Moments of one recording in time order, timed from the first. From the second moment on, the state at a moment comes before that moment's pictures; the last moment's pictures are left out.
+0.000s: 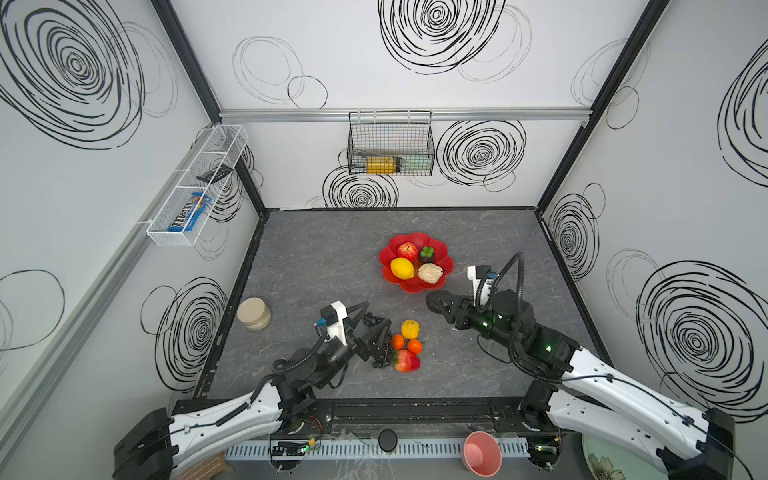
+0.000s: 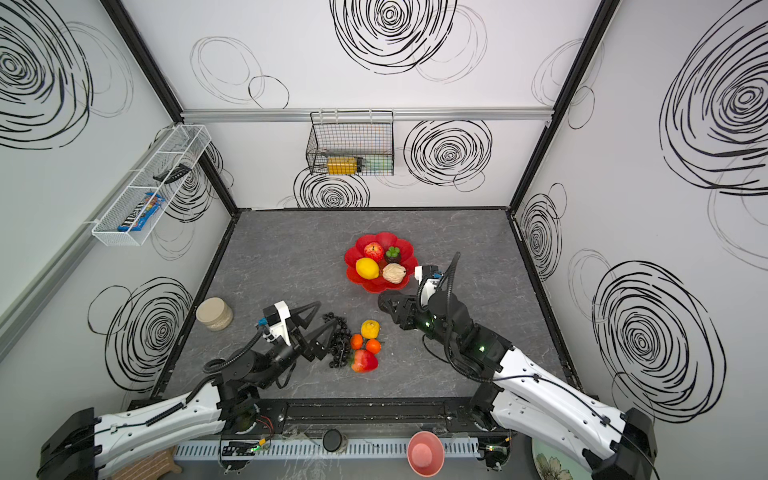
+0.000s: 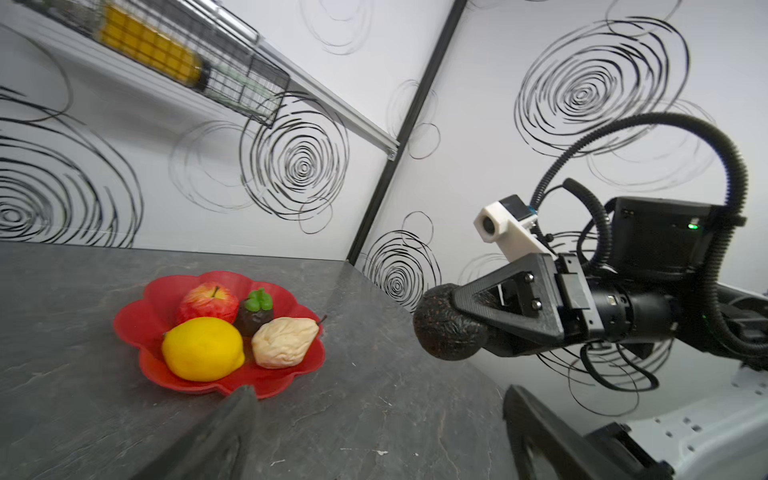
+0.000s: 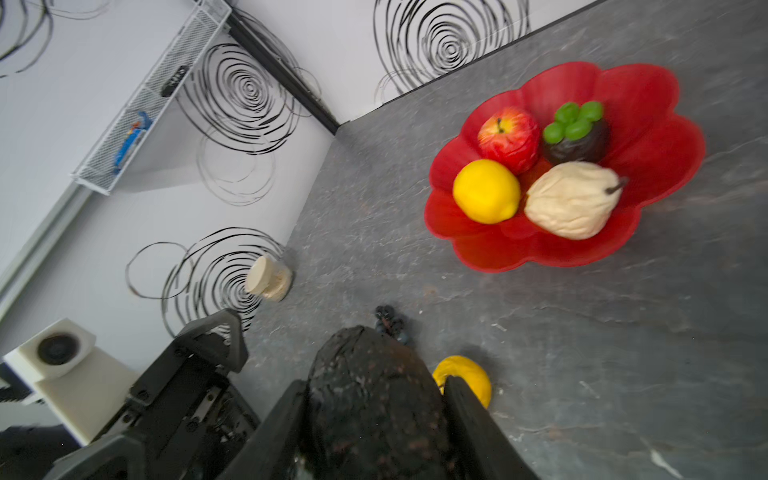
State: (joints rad) left arm -0.92 0.59 0.03 0.77 -0.21 -0.43; right arm 0.82 0.82 0.63 -0.18 0.07 0.75
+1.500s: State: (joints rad) left arm -0.69 0.59 0.01 0.73 -0.10 -0.64; right arm 0.76 1.86 1.29 -0.39 0.28 0.36
